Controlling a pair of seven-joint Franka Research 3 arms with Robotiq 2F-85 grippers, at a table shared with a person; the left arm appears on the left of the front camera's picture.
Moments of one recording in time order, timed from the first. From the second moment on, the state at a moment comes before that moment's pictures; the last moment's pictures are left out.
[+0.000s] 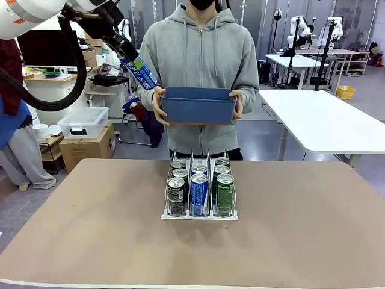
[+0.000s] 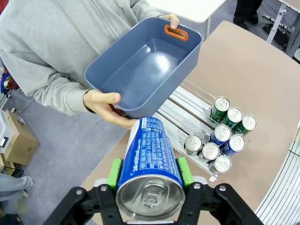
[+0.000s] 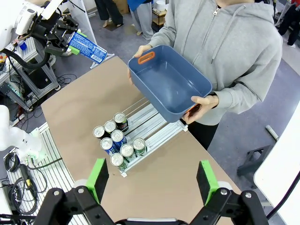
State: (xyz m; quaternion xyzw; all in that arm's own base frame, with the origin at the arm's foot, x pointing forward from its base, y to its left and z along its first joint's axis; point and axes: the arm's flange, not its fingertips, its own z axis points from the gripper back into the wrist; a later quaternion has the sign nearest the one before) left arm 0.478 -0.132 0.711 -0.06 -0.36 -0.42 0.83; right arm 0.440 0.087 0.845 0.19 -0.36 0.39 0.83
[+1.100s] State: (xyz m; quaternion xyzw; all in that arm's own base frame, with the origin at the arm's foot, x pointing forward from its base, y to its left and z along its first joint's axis) left arm 0.374 -0.185 0.673 -0.03 -0.33 -0.35 0.88; right arm 0.440 0.087 0.845 0.19 -0.36 0.39 0.83
